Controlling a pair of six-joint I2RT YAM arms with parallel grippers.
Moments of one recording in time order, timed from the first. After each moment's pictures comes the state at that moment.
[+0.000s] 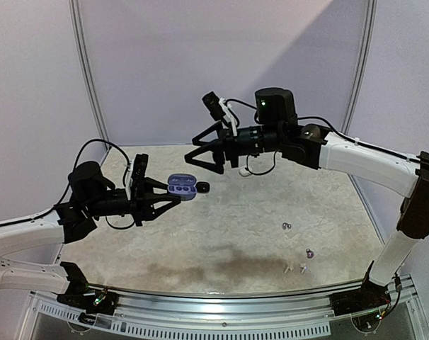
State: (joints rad) left arm -0.72 0.98 0.51 0.44 0.63 -0.06; right arm 0.89 1.72 1.58 -0.08 -0.63 0.10
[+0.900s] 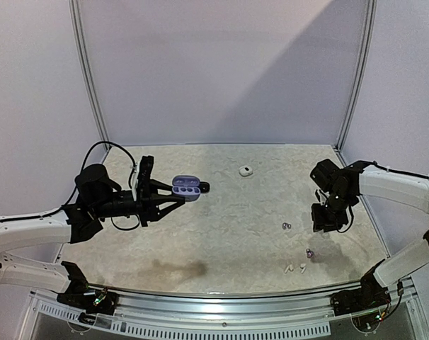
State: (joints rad) left arm -0.72 1.06 0.49 0.54 0.62 -0.09; right arm 0.49 1.41 0.93 -0.96 0.08 0.57
